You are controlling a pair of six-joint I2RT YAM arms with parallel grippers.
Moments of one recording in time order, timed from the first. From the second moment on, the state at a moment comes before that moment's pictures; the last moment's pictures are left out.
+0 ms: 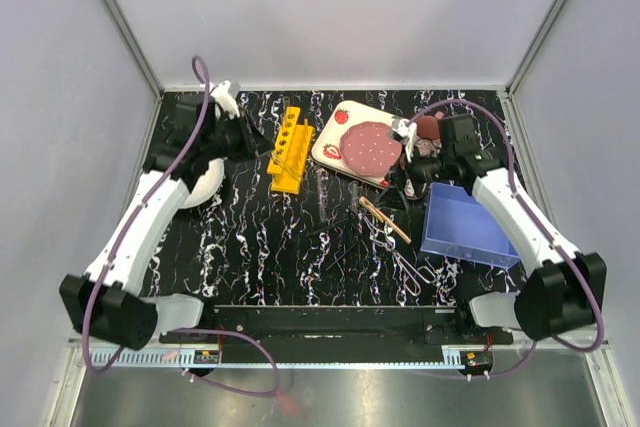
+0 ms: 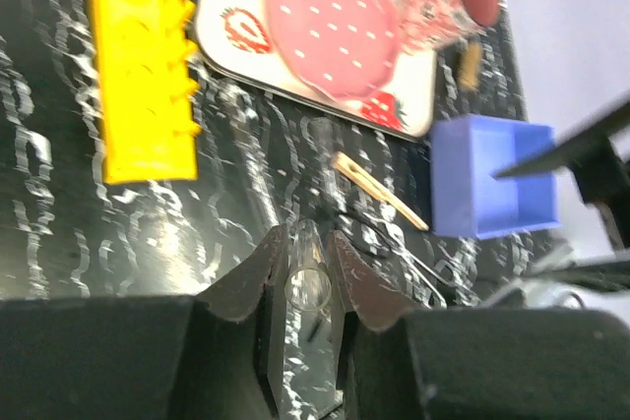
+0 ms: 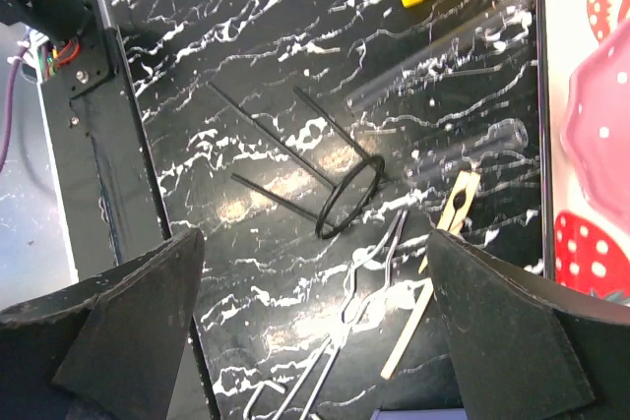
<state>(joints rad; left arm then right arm) -0.26 1.20 1.22 -0.56 0.41 -0.49 0.29 1.36 1.17 -0.68 -0.91 -0.42</state>
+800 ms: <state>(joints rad) -0.21 1.73 1.69 -0.60 0.07 -0.29 0.11 1.21 0.95 -0.63 -0.83 -0.52</state>
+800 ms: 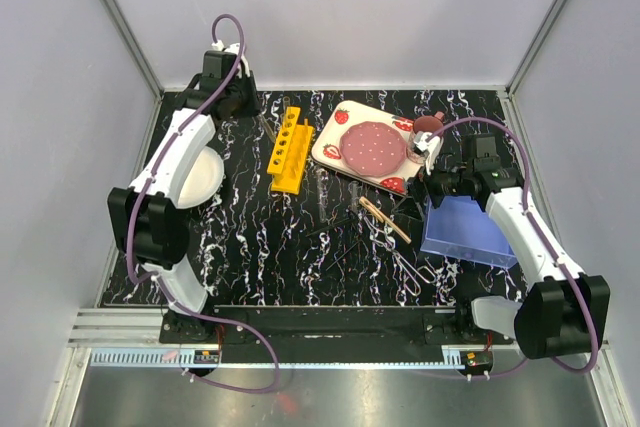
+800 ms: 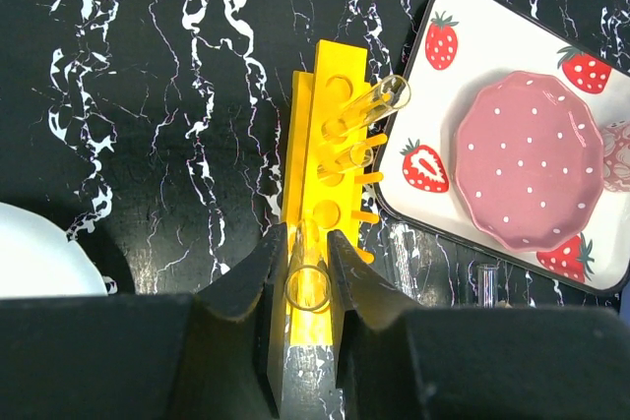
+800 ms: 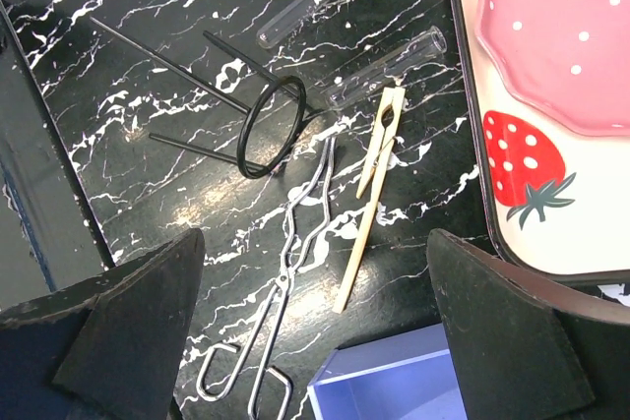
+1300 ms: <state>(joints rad) -0.21 1.77 1.70 -0.58 0.09 -0.30 0.11 1.23 0.94 -0.63 -0.80 -0.53</state>
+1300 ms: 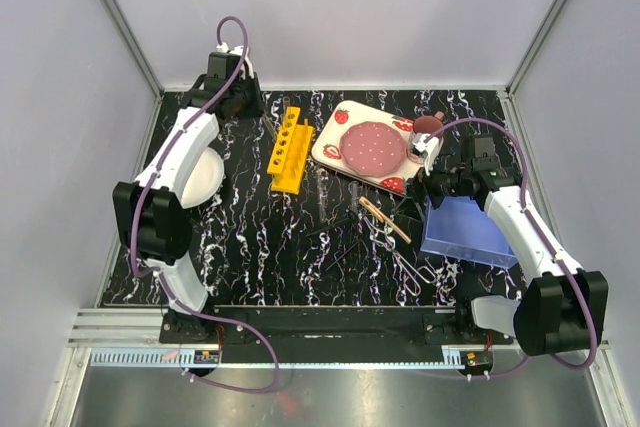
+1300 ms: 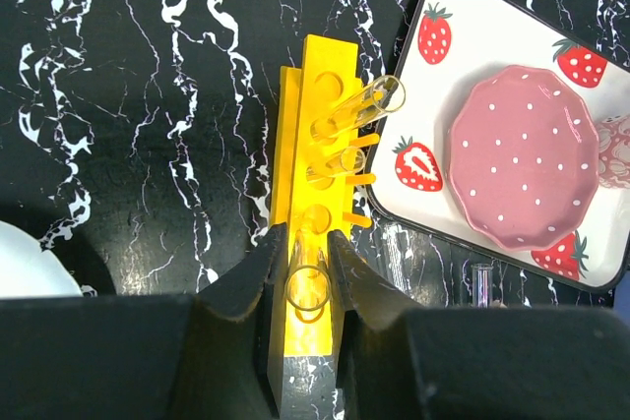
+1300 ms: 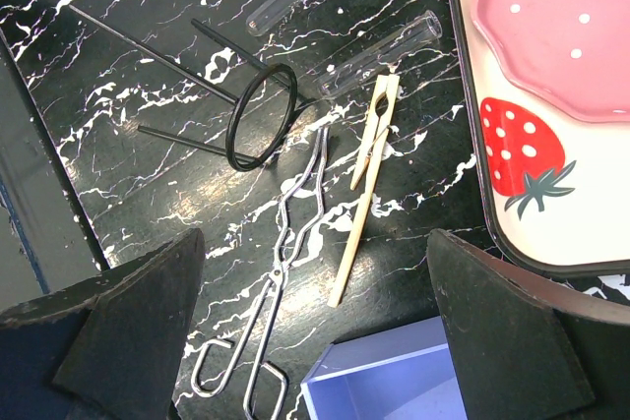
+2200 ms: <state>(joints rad) -0.31 1.92 1.79 -0.63 0.01 -0.22 0.11 1.24 0.94 -0.63 -0.80 -0.54</state>
